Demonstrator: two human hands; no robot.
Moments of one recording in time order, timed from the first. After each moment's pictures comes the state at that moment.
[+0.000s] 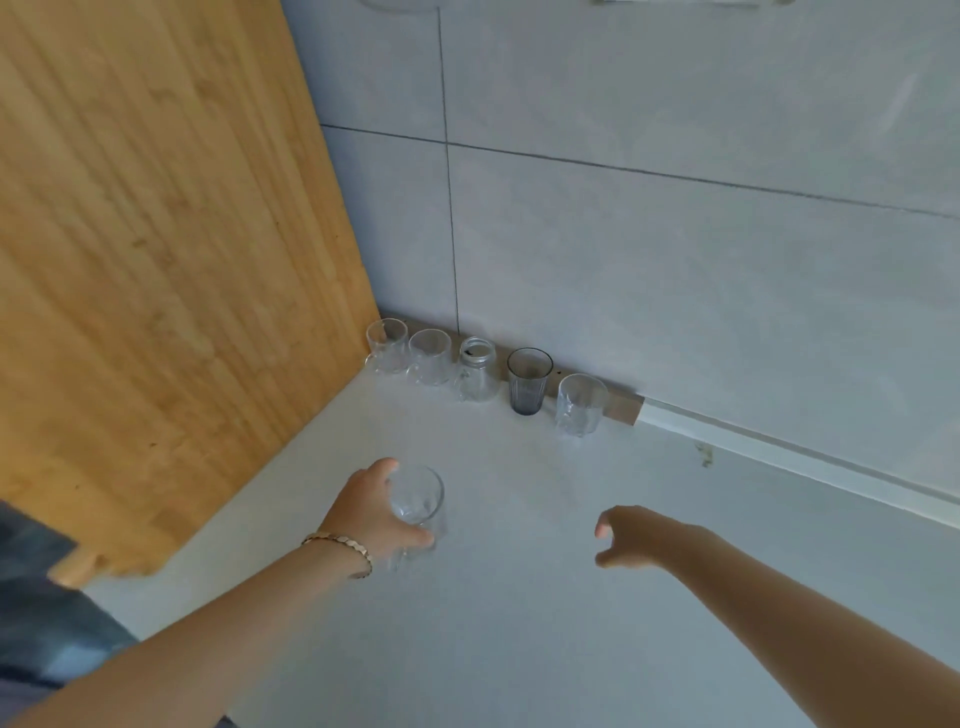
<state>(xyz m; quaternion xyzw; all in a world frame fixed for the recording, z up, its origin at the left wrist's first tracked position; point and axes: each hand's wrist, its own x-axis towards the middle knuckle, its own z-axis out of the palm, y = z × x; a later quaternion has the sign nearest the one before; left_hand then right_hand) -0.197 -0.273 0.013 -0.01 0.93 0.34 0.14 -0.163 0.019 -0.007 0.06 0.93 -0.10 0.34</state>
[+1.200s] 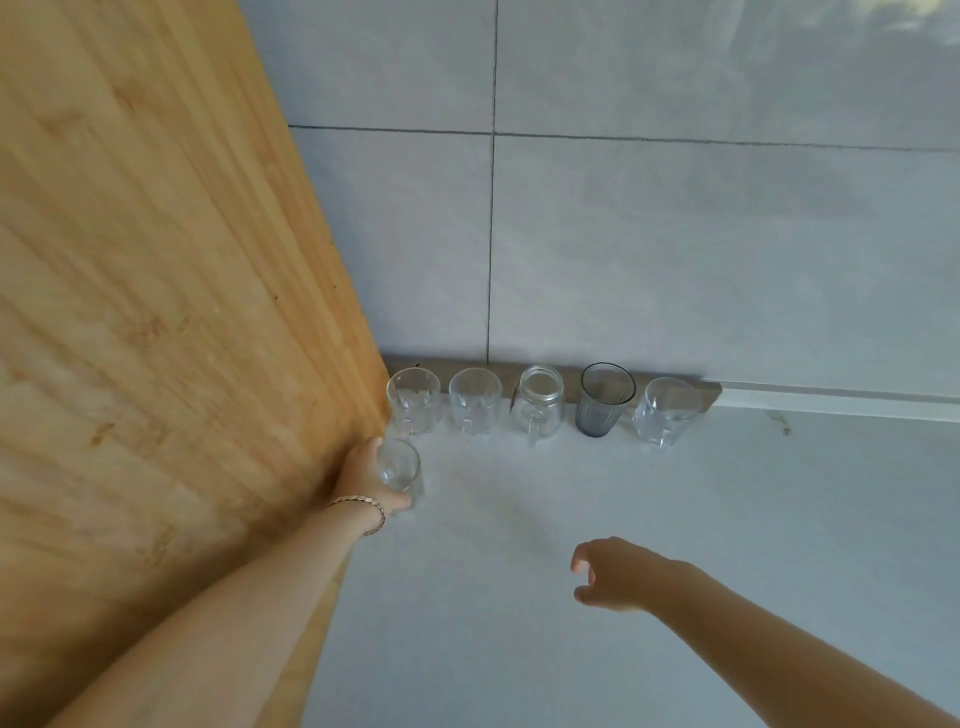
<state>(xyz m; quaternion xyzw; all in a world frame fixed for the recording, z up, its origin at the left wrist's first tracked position) -0.477 -0.389 -0.053 0.07 0.92 0.30 0.22 -0.277 -0.176 -0.038 0.19 0.90 -0.18 0.36</state>
